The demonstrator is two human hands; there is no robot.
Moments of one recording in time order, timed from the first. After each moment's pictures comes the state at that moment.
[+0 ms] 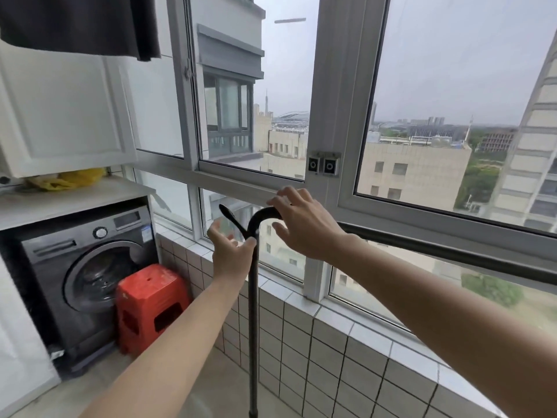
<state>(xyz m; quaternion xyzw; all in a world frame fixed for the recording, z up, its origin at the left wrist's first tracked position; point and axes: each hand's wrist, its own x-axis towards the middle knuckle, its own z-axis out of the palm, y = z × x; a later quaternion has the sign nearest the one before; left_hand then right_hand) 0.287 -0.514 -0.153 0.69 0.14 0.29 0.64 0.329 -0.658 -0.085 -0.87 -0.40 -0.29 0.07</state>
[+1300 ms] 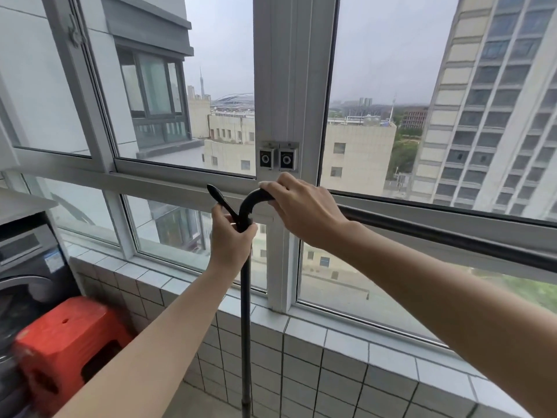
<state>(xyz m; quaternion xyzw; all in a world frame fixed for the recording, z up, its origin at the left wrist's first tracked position) 0.485 -0.540 -0.156 0.73 0.00 0.29 0.62 0.479 -0.692 -0.083 -0.87 -0.33 -0.36 0.03</state>
